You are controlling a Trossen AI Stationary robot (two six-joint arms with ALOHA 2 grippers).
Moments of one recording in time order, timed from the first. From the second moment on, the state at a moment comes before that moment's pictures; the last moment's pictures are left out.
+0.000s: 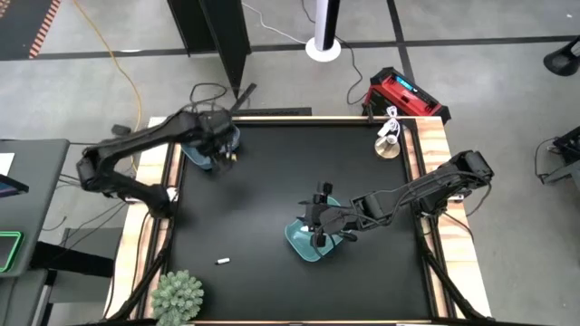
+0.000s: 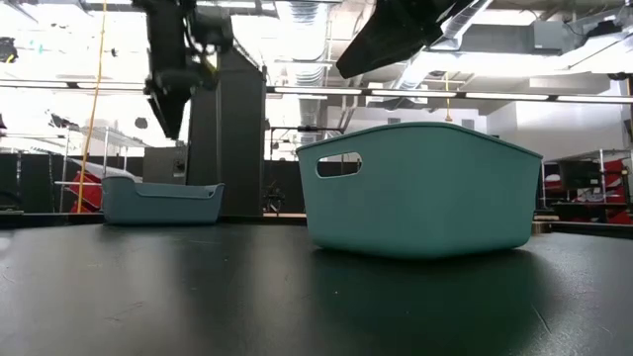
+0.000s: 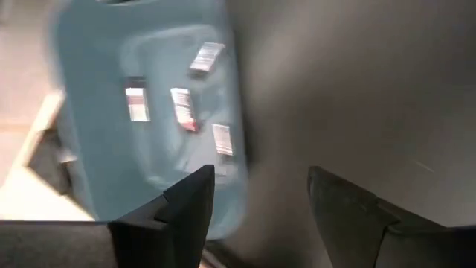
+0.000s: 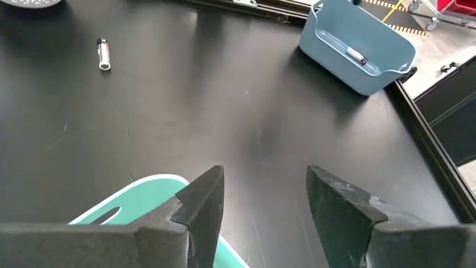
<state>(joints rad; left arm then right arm) 0.56 1.35 1.22 -1.22 -0.25 -0.05 0.32 1.58 1.12 -0.20 0.55 0.07</state>
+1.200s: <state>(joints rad) -0.56 1.60 0.97 -0.83 0.06 -0.76 0.32 1.58 1.12 -0.20 0.55 0.07</state>
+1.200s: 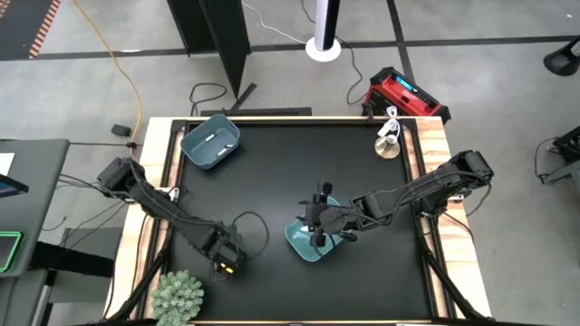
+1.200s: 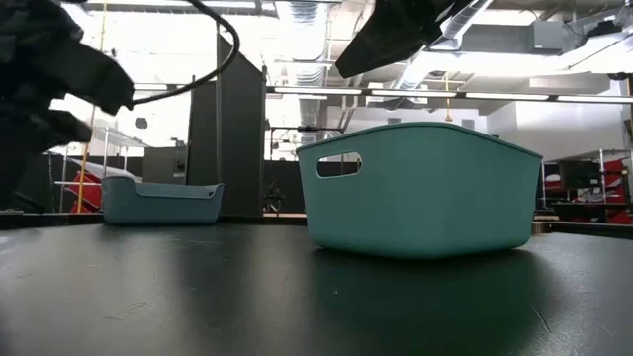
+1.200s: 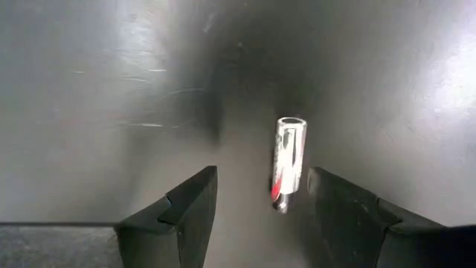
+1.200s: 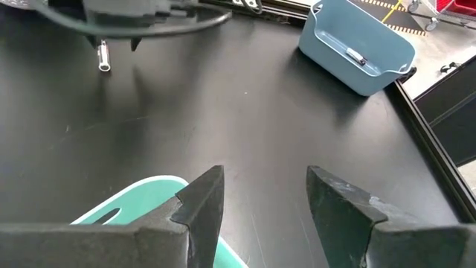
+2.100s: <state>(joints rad) -0.50 1.76 0.97 -0.77 0.11 -0.65 0.32 1.58 1.12 -0.20 0.55 0.07</state>
